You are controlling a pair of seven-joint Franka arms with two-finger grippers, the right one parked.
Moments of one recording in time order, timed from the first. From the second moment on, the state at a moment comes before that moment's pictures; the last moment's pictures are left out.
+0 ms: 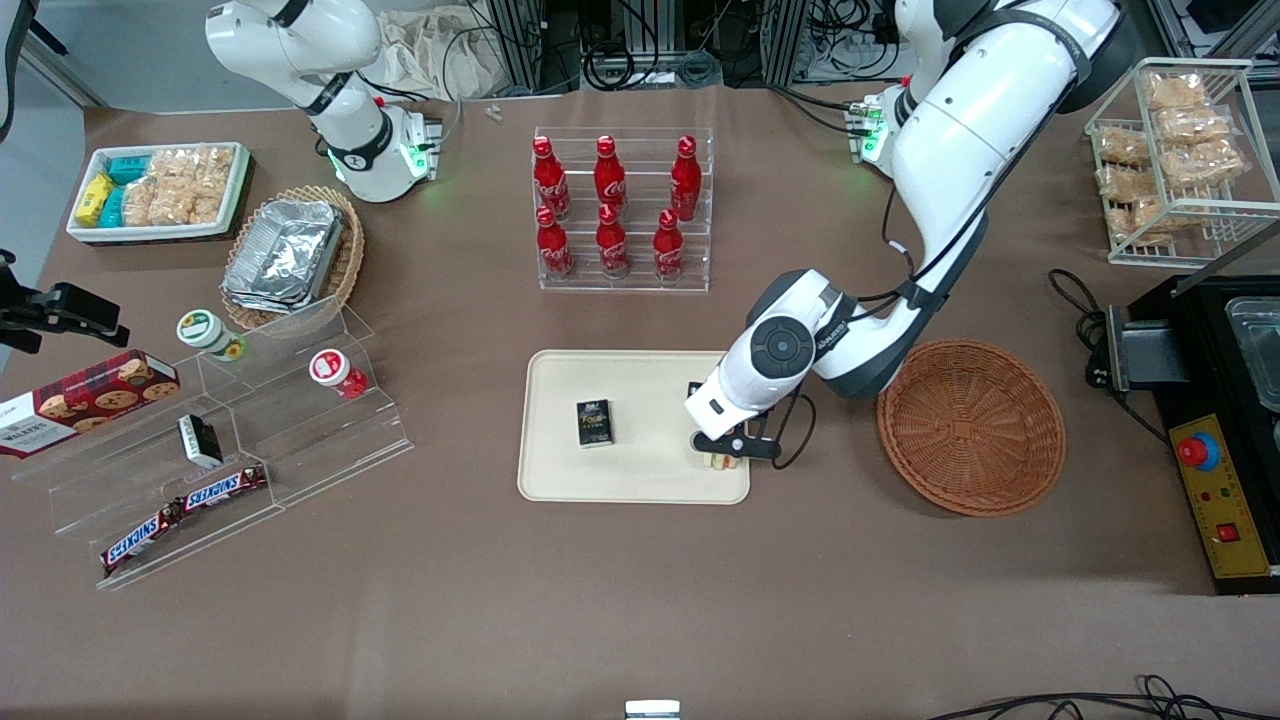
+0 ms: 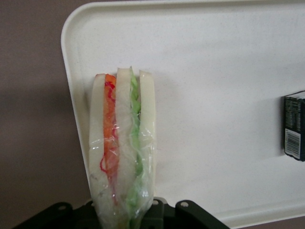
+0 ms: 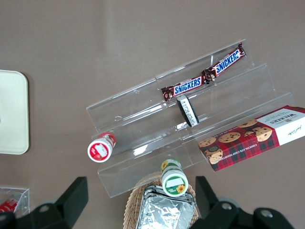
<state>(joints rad) -0.17 0.72 -0.50 -1.67 0.22 2.31 -0.61</state>
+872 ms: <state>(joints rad) -0.18 0.74 -0.47 -1.67 0.24 2.35 -0.66</state>
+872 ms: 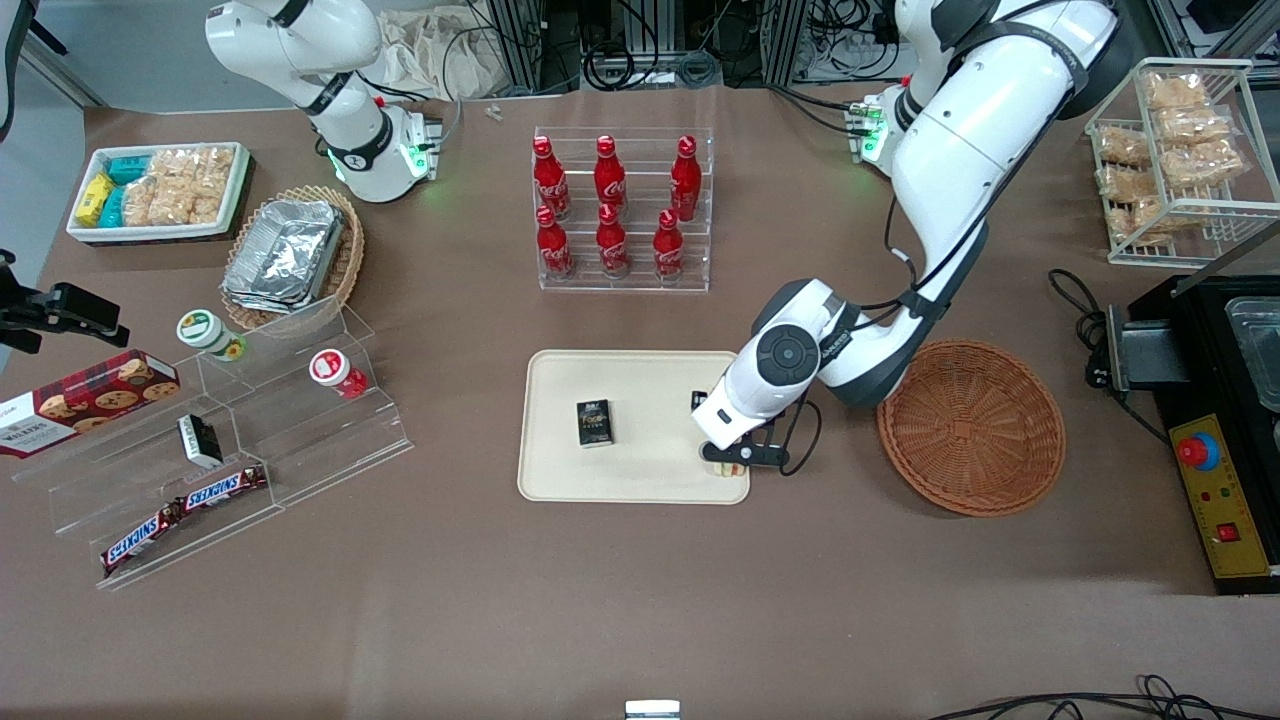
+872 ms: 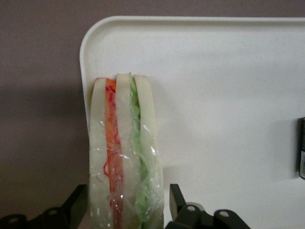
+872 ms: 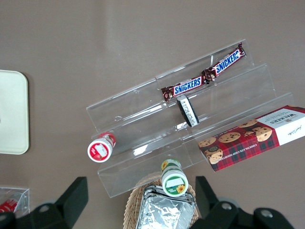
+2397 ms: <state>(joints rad) 0.01 0.33 -0.43 -1.48 0.08 1.78 -0.55</state>
